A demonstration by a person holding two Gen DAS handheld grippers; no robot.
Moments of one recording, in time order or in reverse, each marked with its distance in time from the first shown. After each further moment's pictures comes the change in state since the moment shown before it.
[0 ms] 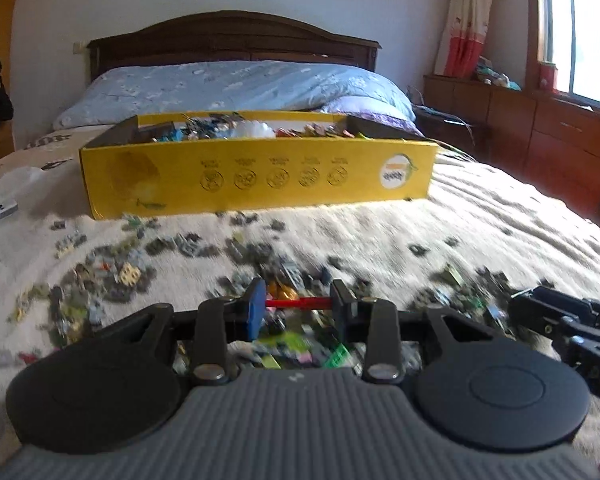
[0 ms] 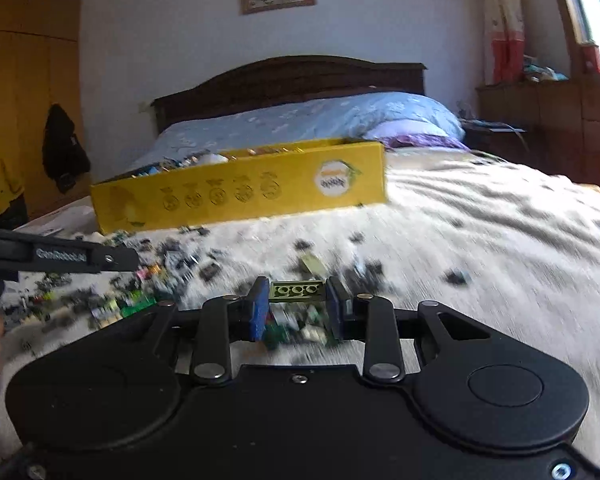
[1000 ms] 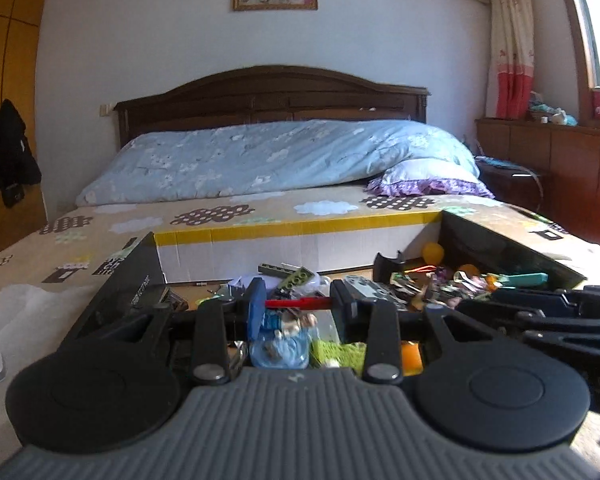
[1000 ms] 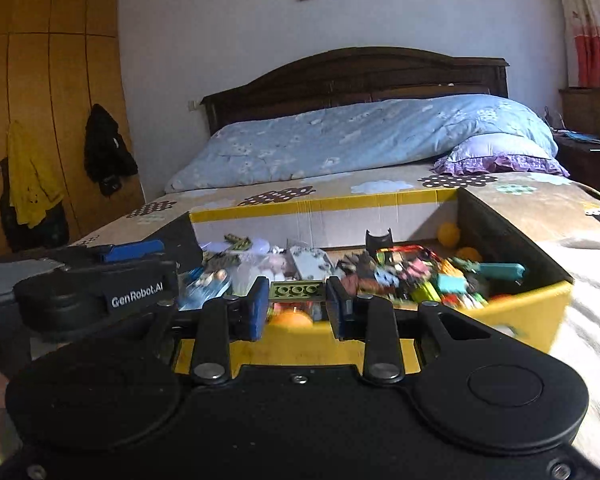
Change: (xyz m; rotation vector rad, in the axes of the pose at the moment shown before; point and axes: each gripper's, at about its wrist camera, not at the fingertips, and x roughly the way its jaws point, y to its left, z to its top) left arm 0.166 0.057 0.154 0.045 -0.157 0.156; right arm 0.258 0.056 0.166 -0.025 0.040 0.181
